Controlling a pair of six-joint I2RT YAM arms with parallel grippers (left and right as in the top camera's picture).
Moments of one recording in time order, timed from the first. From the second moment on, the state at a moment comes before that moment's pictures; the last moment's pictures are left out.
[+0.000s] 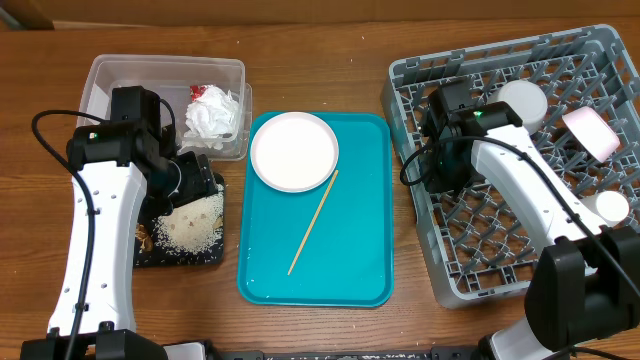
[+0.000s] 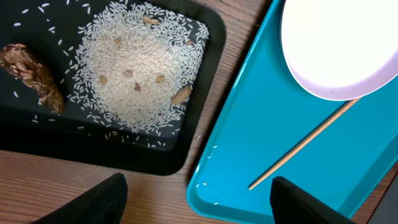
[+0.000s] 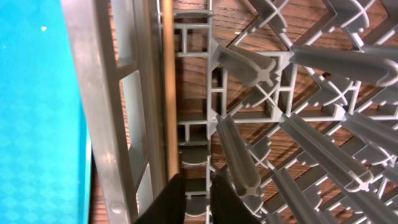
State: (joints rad) left arm 0.09 1.50 1.37 -1.31 0.12 -0.29; right arm 0.24 1.74 1.34 -1.11 0.06 0.06
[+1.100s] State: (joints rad) left arm 0.09 1.50 1.37 -1.31 0.12 -0.29; right arm 0.48 1.72 1.55 -1.06 -0.33 0.32
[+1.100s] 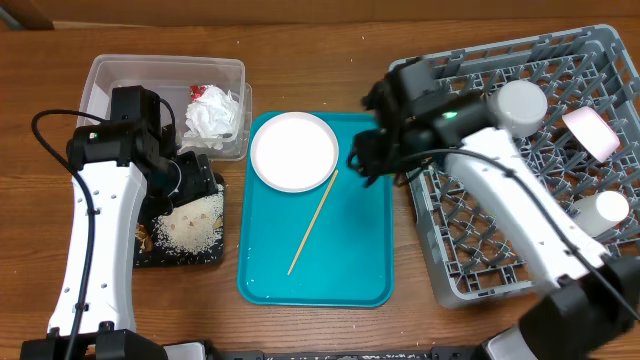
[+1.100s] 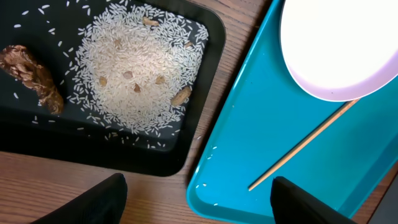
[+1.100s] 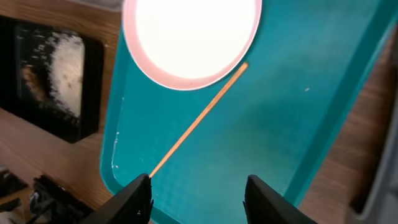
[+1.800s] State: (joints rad) left arm 0.09 1.50 1.37 -1.31 0.12 -0.29; right arm 0.72 2.11 1.55 -0.98 -0.17 0.68
